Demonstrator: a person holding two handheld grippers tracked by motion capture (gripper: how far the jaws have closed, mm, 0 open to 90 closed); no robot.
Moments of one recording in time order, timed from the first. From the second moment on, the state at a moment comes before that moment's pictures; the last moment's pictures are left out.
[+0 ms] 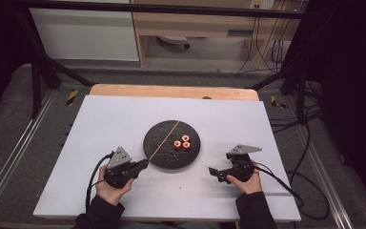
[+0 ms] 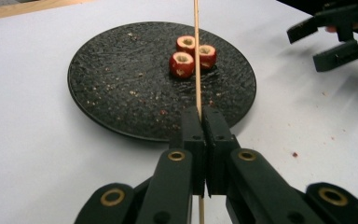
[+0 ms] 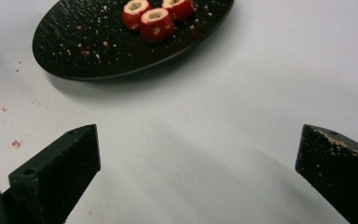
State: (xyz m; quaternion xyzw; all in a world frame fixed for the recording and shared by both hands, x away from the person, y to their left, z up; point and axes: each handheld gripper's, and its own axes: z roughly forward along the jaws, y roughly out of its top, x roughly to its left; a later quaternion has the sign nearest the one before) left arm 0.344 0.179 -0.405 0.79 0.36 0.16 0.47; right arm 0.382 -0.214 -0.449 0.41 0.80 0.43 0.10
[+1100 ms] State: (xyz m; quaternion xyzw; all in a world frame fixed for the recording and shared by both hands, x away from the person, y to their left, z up) left arm 0.419 0.129 -0.420 0.81 0.42 0.15 0.38; right arm 0.364 -0.232 -0.455 0.38 0.81 0.43 0.10
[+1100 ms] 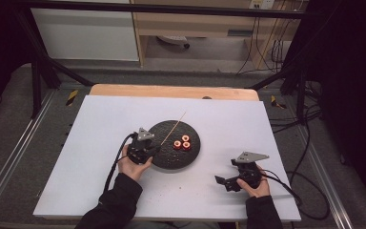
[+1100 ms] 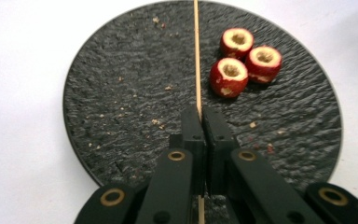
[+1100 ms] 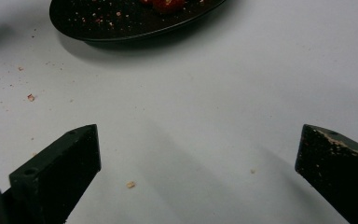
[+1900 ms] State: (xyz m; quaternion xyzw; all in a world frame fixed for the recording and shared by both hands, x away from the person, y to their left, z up) left arm 0.421 0.123 -0.429 0.82 0.42 0.15 0.35; right arm 0.364 -0.233 -0.455 0.38 0.81 0.43 0.10
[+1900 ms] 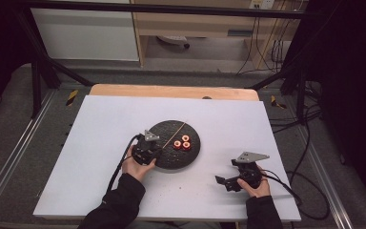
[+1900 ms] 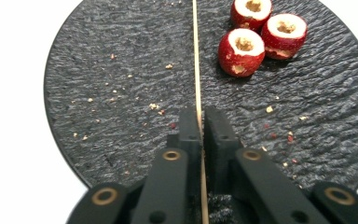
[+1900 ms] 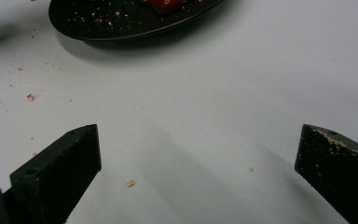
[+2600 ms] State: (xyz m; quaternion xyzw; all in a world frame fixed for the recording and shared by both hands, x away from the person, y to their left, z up) left arm 0.383 0.198 -0.413 0.83 0.37 0.16 0.39; right arm 0.364 -0.235 -0.453 0.39 0.81 0.43 0.11
